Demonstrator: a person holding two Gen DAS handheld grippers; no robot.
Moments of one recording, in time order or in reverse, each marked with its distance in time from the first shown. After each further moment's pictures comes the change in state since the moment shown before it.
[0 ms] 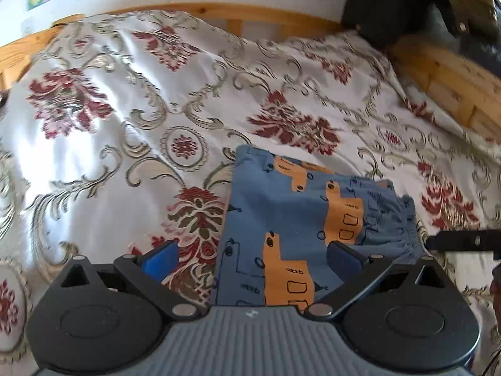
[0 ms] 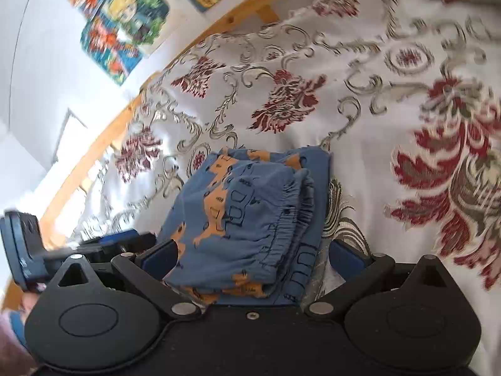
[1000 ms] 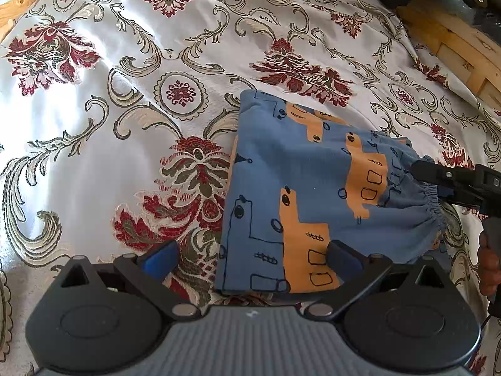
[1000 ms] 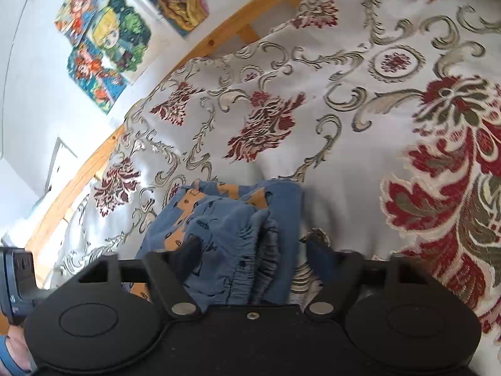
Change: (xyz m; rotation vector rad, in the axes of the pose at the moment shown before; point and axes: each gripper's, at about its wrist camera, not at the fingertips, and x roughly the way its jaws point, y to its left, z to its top) left arm 0.030 0.013 -0.009 -0.028 0.170 -0.021; right arm 0.034 -0.031 0.013 0.035 -0.104 -0.021
